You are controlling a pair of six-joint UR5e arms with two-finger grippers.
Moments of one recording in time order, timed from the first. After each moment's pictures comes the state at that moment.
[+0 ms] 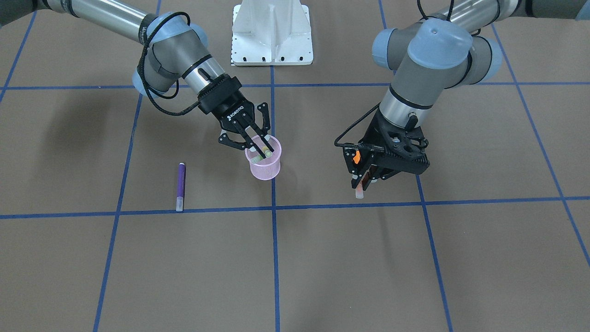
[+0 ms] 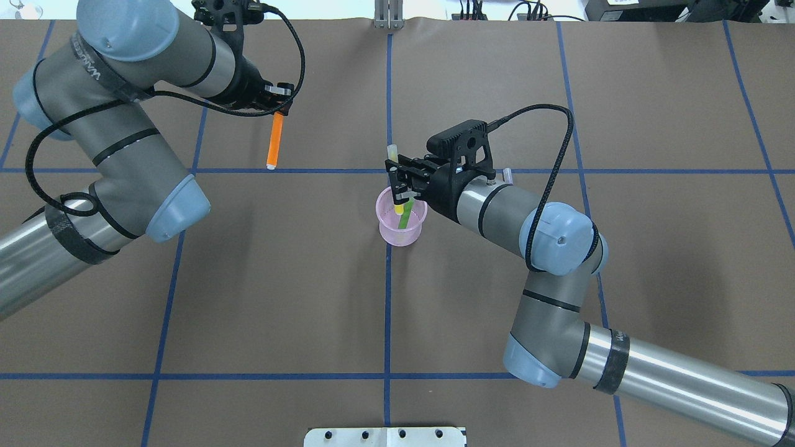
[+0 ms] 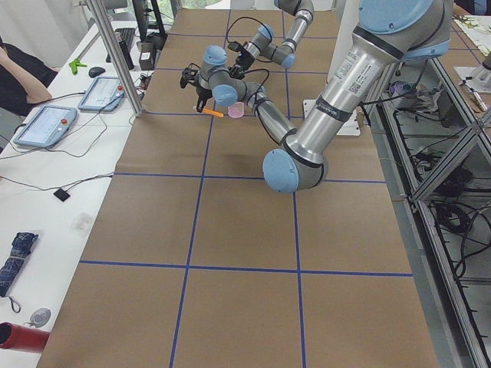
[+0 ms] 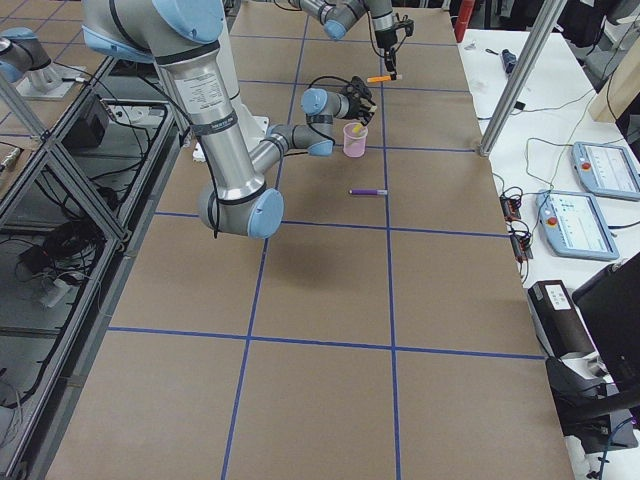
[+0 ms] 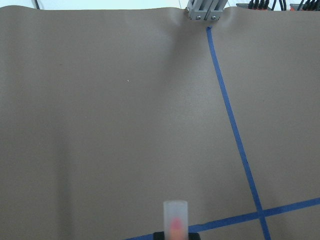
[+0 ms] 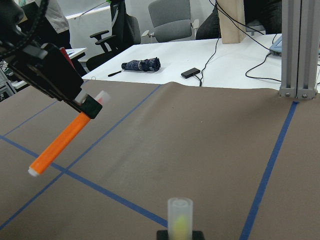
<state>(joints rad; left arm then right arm) -0.83 -2.20 -1.64 -1.90 -1.94 -0.97 0.46 -1.04 1.57 -0.50 1.37 0.83</state>
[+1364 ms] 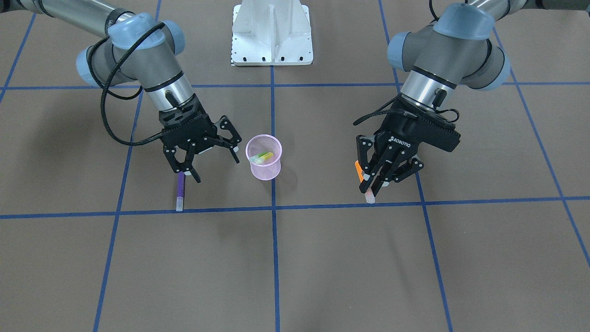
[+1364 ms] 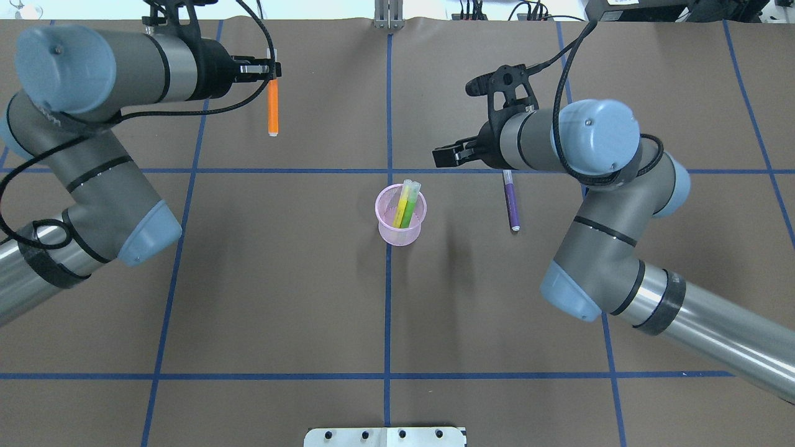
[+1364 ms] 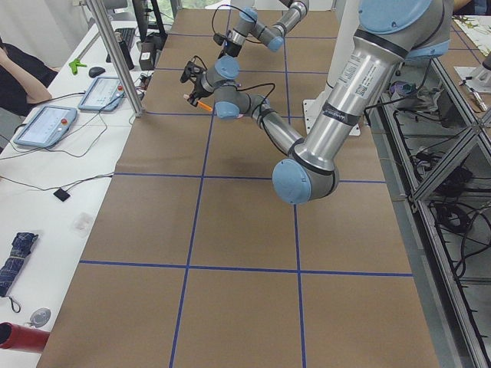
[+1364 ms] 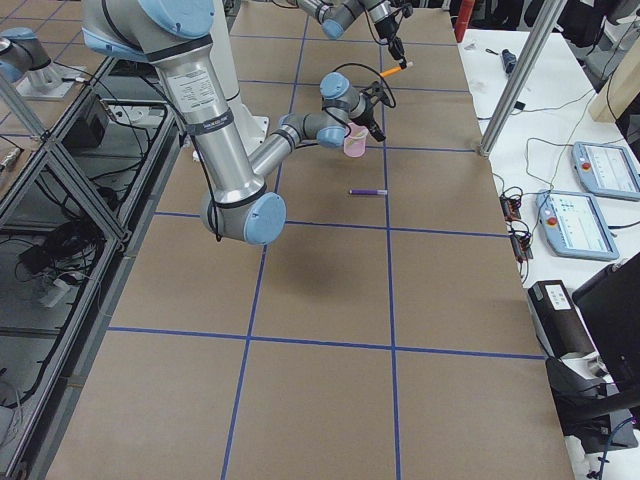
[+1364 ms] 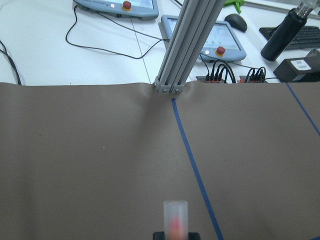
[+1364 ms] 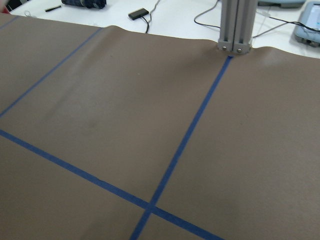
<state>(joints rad) -0.80 -2.07 -1.67 -2.36 -1.66 -1.05 0.68 -1.07 1.70 -1.06 1.74 0.84</state>
